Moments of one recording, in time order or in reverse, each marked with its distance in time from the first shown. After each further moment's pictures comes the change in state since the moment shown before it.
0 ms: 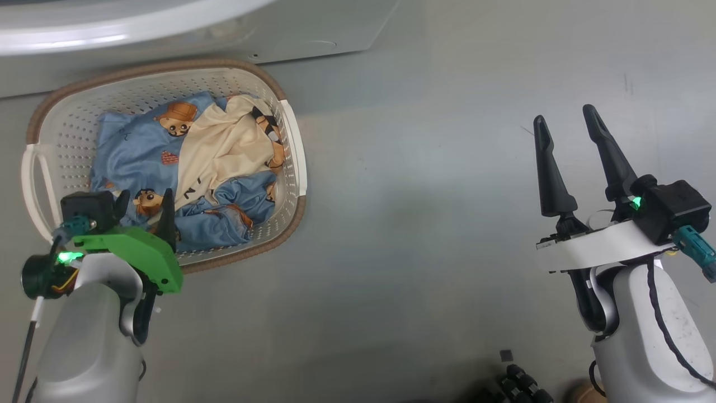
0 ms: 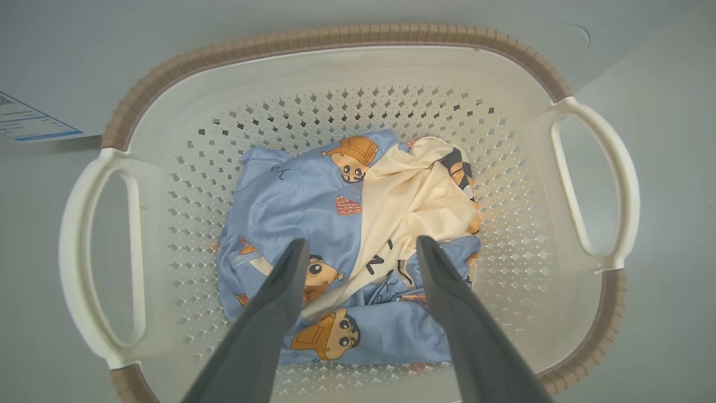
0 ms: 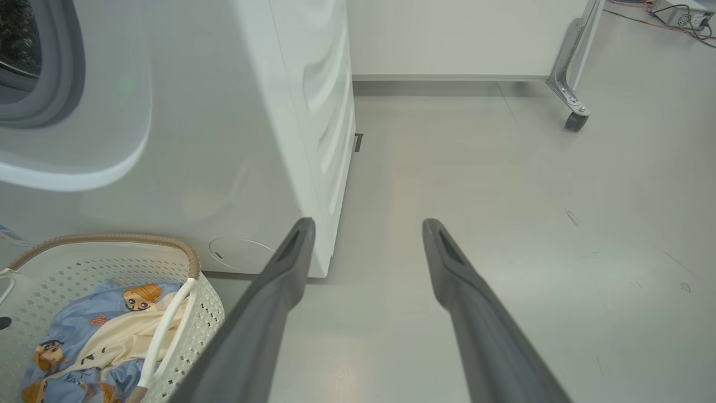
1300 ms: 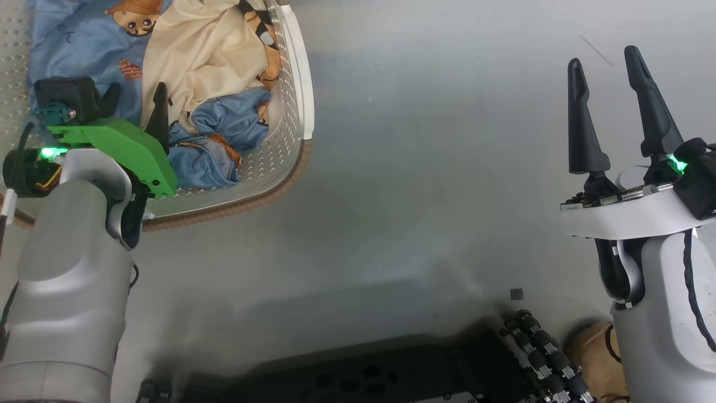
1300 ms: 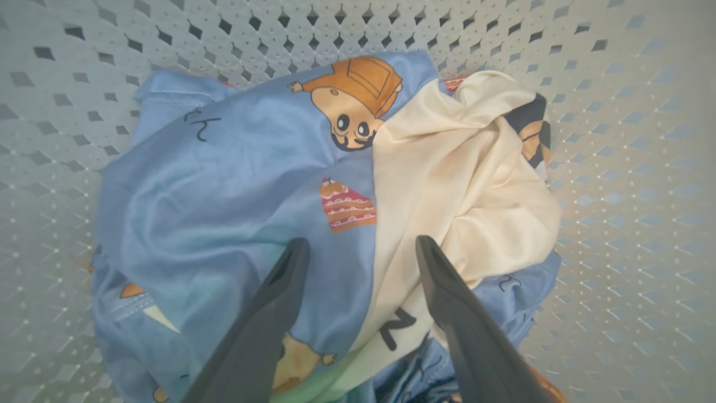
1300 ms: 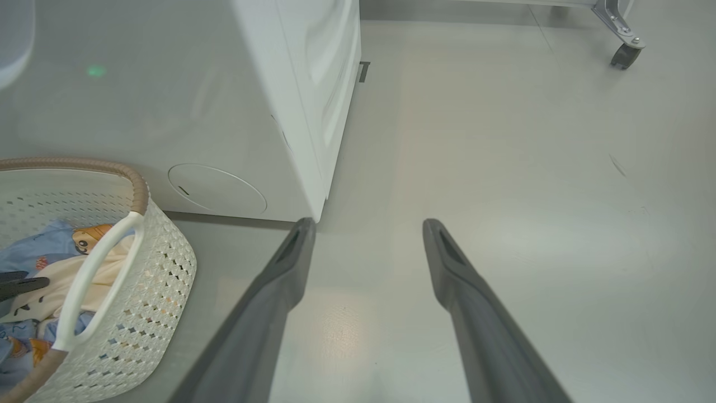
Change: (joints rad) left arm -0.349 0.008 -0.087 0.200 -0.068 -0.008 -0.014; right arm -0.076 -0.021 -0.034 -0.092 -0.016 0.000 0.000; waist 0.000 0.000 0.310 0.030
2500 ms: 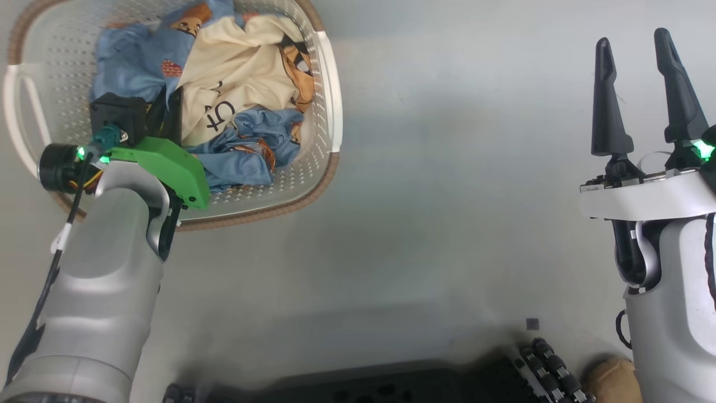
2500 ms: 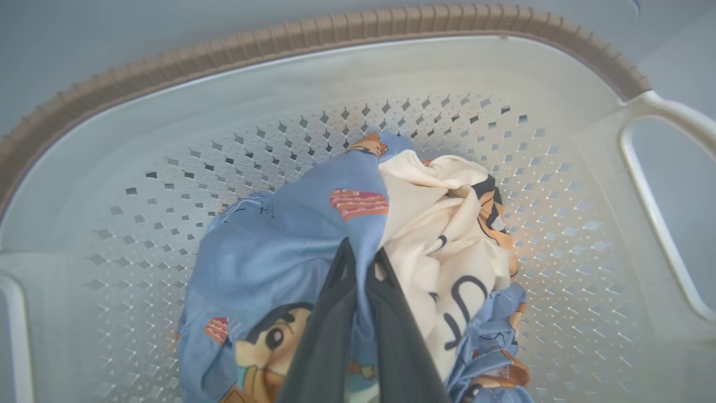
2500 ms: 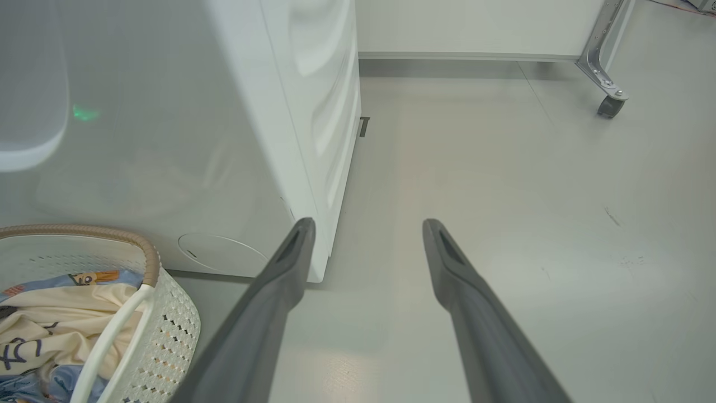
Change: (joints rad) left arm -0.035 -0.033 -0.160 0.114 0.043 -0.002 -0.237; right arm -0.040 0.001 -0.056 0.025 0.001 0.000 0.000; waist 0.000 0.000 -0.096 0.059
